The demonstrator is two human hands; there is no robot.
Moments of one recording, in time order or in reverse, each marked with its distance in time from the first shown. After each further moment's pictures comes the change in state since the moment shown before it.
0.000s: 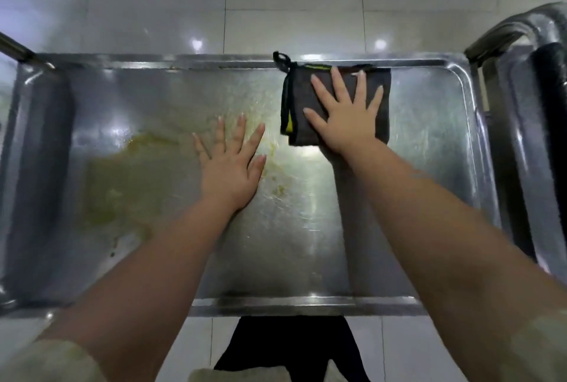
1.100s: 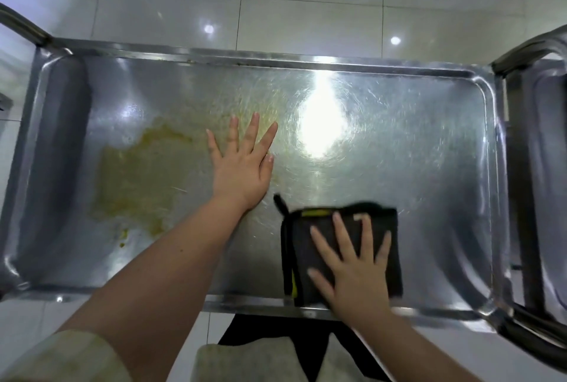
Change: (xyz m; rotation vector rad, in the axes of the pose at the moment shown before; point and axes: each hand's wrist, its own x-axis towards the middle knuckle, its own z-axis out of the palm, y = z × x) left_hand -0.003 0.006 -0.003 -0.019 -0.024 -0.024; right_hand -0.247 -0.003 0.062 -0.032 -0.076 -0.229
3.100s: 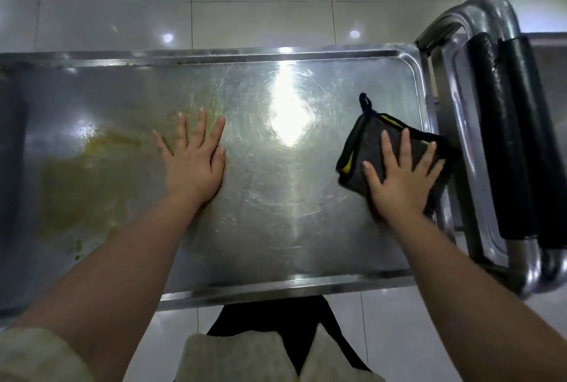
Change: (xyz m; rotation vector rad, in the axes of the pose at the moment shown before) left_hand 0.000 0.009 -0.011 -0.021 -0.056 -0.035; right_hand 0.050 0.152 -0.048 0.044 0.102 0.626
